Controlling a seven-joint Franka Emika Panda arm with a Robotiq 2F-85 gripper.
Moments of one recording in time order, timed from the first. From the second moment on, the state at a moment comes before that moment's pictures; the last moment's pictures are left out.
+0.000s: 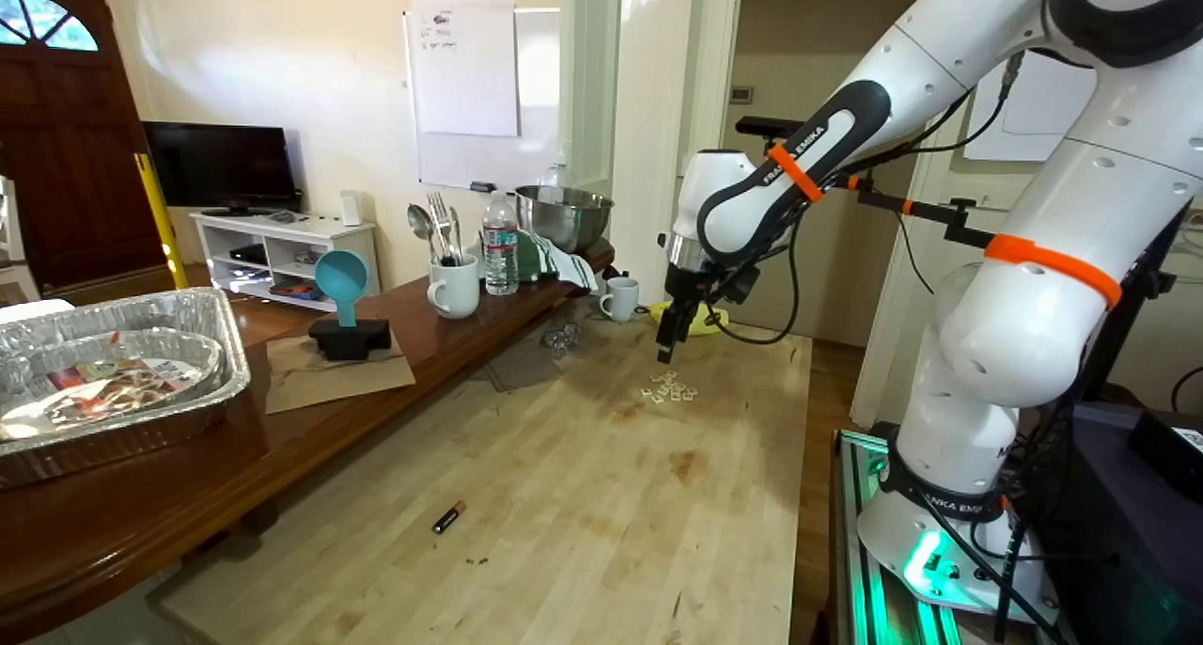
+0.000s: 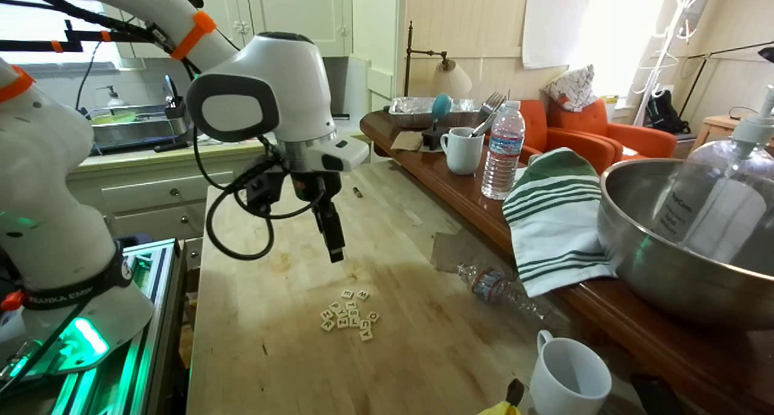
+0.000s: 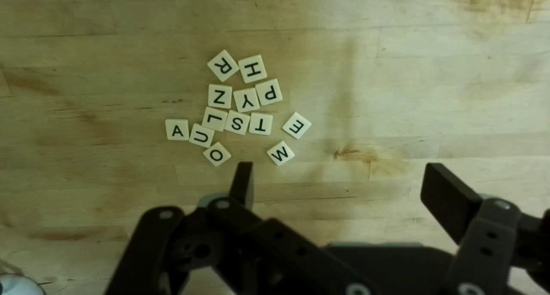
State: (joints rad) arm -0.09 -0.29 -0.23 -2.76 -0.09 2.61 -0.22
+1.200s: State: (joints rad) arm -0.09 0.02 -0.21 -2.72 0.09 2.92 -0.27
